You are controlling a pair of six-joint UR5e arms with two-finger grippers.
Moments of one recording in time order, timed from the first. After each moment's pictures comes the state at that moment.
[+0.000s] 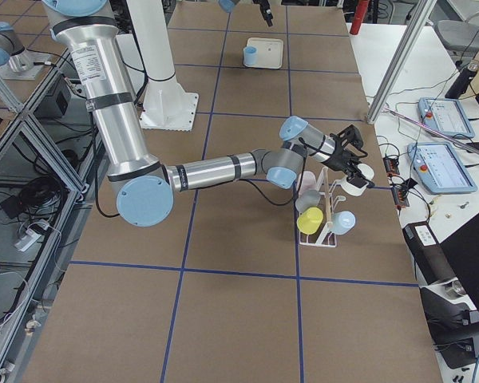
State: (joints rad) left arm -0.87 -1.56 -2.00 -2.76 -1.93 -1.54; right arm 1.11 -1.25 1.35 -0.53 1.38 0.73
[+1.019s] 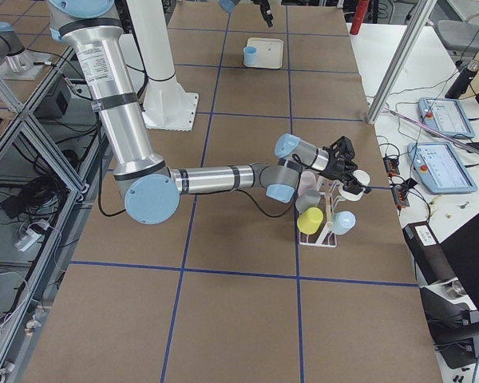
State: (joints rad) left arm -0.87 -1.56 -1.99 -2.76 -1.93 -1.54; right arm 1.05 -1.28 1.30 -0.40 1.32 0.75
